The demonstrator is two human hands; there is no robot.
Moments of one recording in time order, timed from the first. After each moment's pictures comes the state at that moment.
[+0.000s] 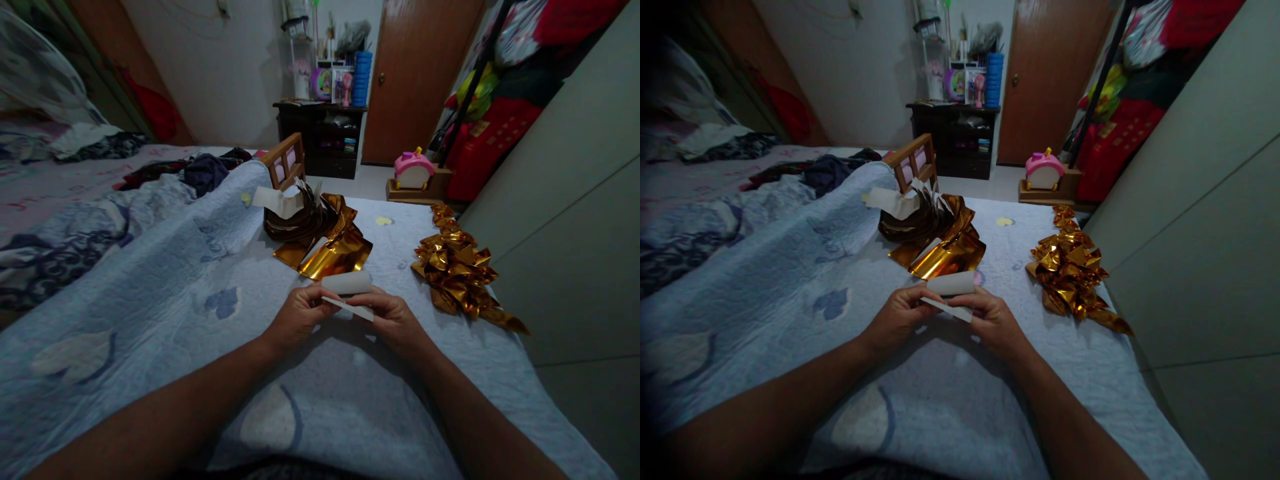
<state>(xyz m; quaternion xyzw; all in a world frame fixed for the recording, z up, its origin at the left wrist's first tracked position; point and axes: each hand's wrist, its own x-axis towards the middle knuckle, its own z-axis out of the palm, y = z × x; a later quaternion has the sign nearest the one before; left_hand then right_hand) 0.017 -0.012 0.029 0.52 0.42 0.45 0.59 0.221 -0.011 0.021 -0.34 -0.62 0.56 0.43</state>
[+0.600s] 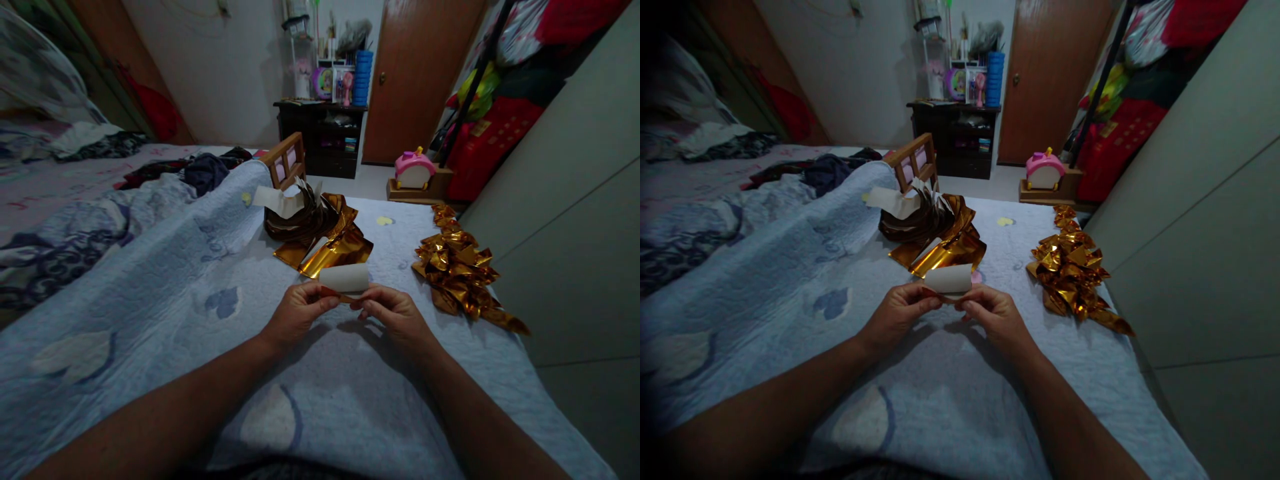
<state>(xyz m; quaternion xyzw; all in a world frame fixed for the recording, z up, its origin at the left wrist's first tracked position) 0.014 -0.008 0.025 0.51 0.42 0.46 0.59 0.224 -0.011 0.019 -0.38 -0.53 0.60 0.46</state>
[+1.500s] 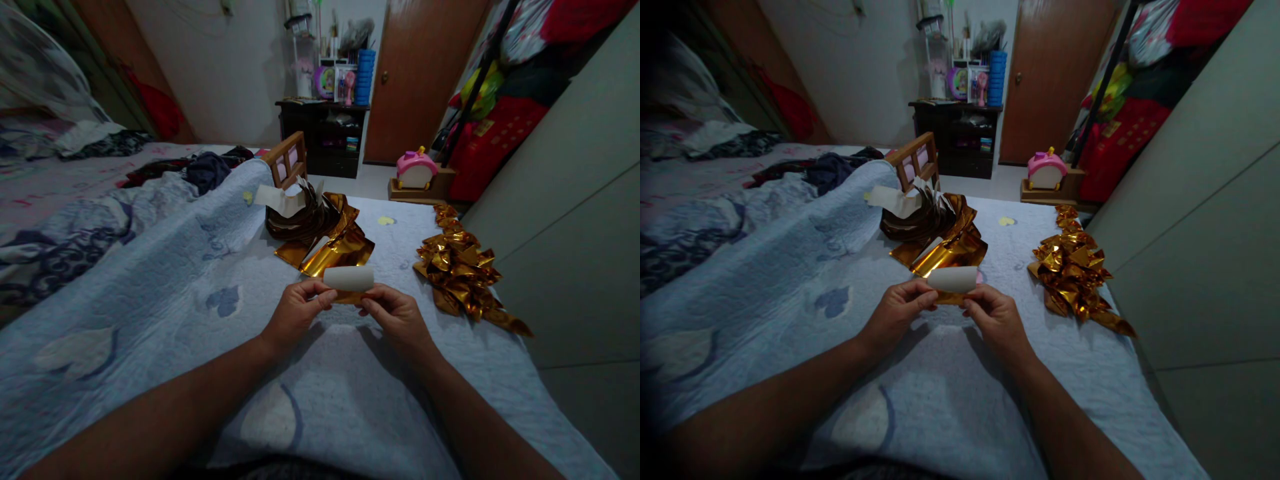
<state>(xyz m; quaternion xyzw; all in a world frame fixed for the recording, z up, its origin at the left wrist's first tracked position) 0.015 -0.010 0.024 0.51 0.45 0.49 0.54 0.217 -0.015 0.021 -0.43 -0.53 0.53 0.49</state>
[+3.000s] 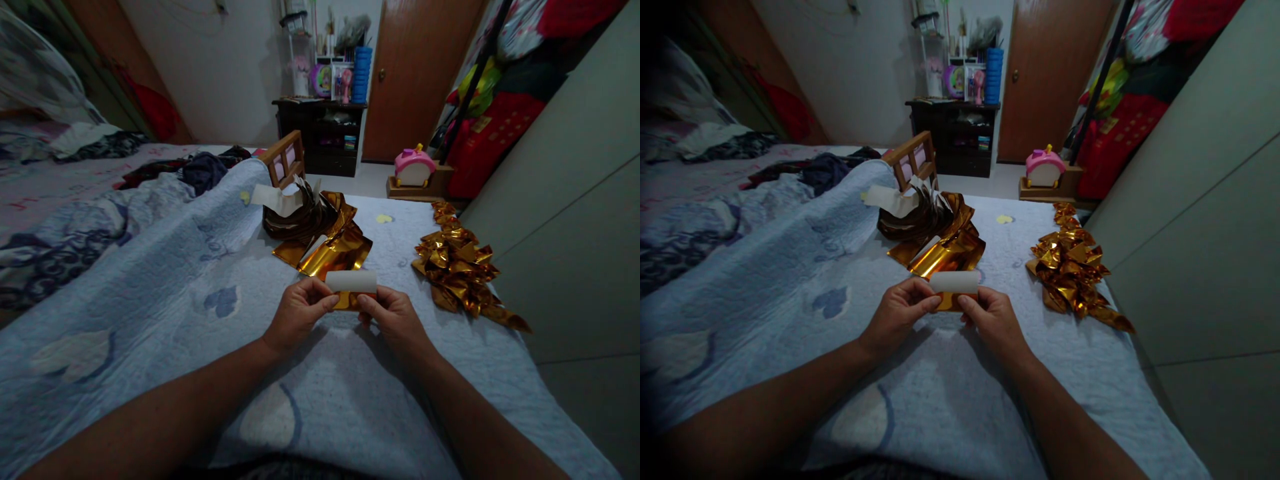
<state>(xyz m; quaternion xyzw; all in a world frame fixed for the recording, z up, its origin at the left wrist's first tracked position) 0.023 -0.014 0.023 0.48 0.45 0.51 0.55 0.213 -0.019 0.030 -0.47 -0.53 0.55 0.44</state>
